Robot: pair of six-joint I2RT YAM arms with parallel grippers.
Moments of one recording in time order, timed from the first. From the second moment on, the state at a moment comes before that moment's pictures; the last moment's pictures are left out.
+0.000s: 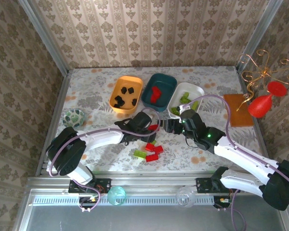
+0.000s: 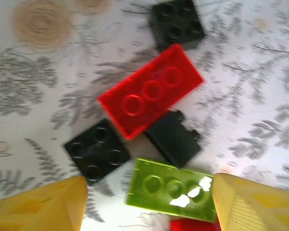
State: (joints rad) left arm -0.91 1.57 0.88 -0.30 -0.06 -0.40; right arm 0.69 1.05 0.72 -0.30 0.16 0.53
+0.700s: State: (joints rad) left arm -0.78 1.60 0.82 -0.25 -0.11 -0.41; right arm 0.68 0.99 0.71 -0.32 0.16 0.53
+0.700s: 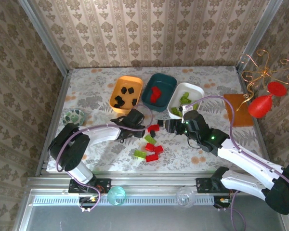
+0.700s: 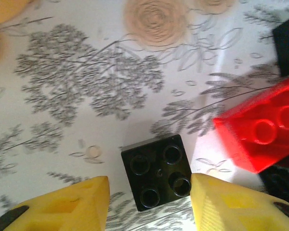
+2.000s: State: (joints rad) left arm -0.71 1.47 0.84 -0.24 -0.08 -0.44; right arm 0.68 0.95 0.70 -0.32 0.17 0.55
